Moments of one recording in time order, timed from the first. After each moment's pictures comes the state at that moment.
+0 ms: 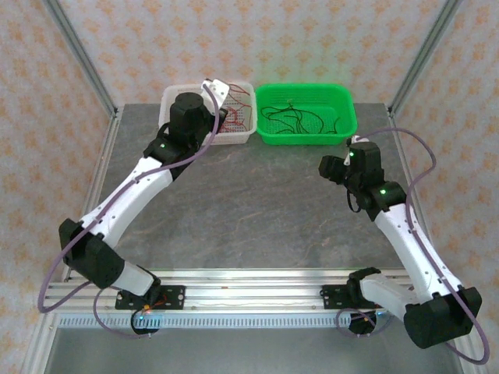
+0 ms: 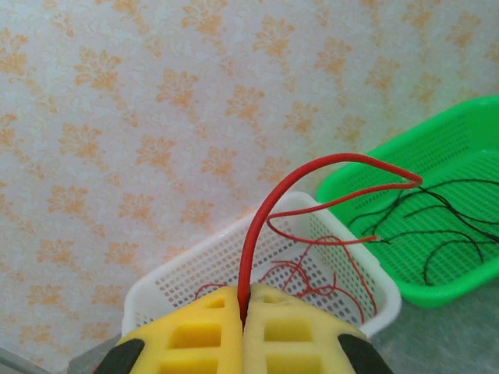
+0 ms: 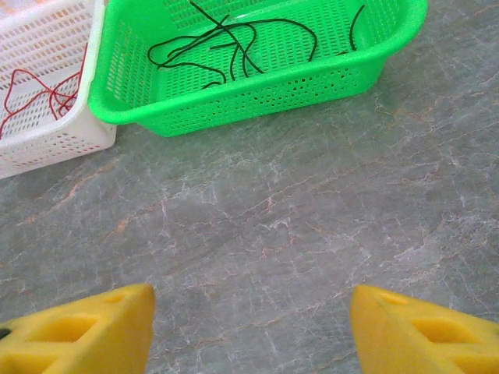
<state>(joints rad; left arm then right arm) -0.44 1.49 1.45 -0.15 -0.30 0.33 0.25 1.02 0.97 -0.60 0.06 0.41</state>
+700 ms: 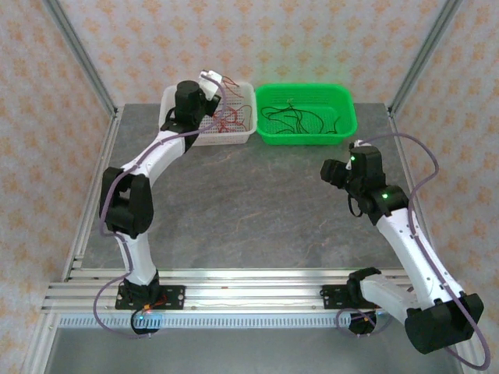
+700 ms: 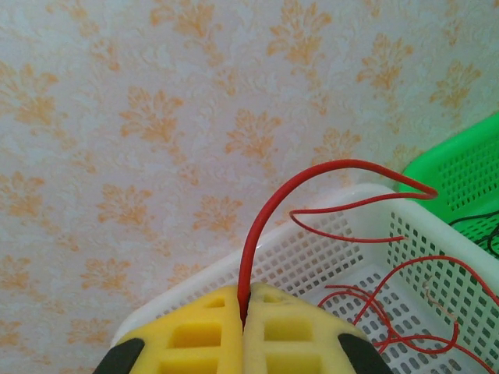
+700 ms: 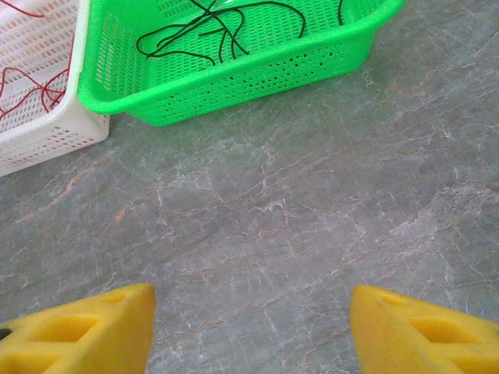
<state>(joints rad) -0.22 1.92 1.57 0.19 -0.13 0.39 0.25 0.98 0.95 -0.65 0.06 0.46</state>
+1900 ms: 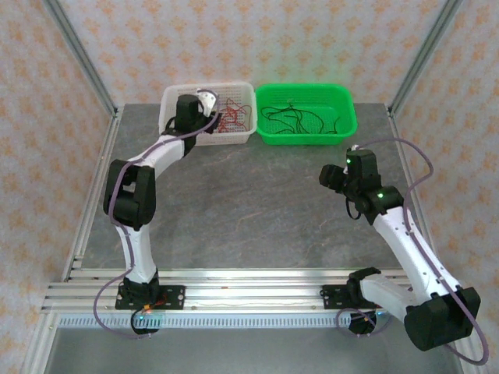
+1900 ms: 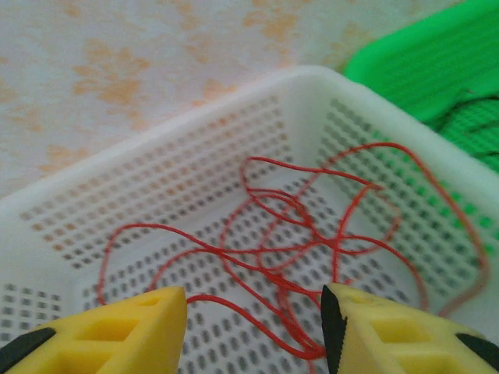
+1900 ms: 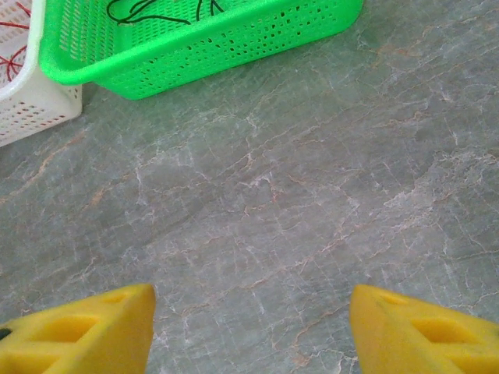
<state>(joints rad) -0.17 1.99 1.55 0.01 0.08 0.21 0.25 1.01 0.91 -0.65 0.06 0.48</state>
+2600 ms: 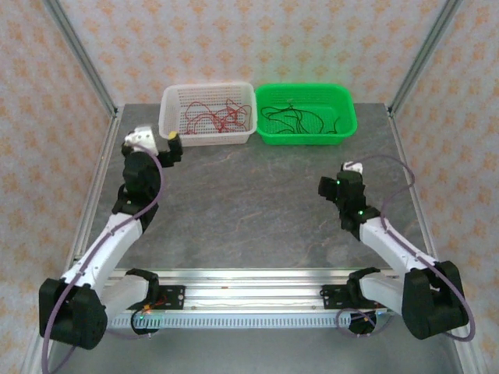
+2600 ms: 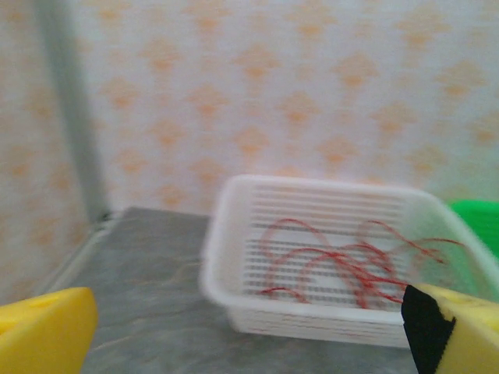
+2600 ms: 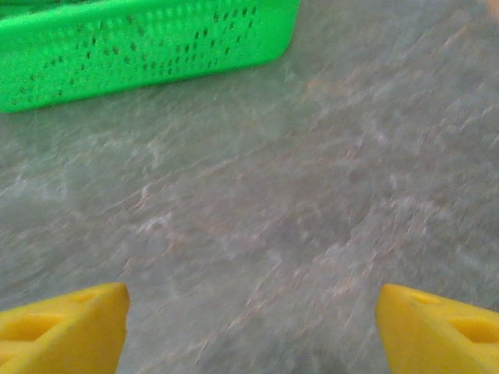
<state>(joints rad) -0.14 1.02 0.63 0.31 -0.40 -0.11 0.24 1.08 0.44 0.06 0.31 0.29</state>
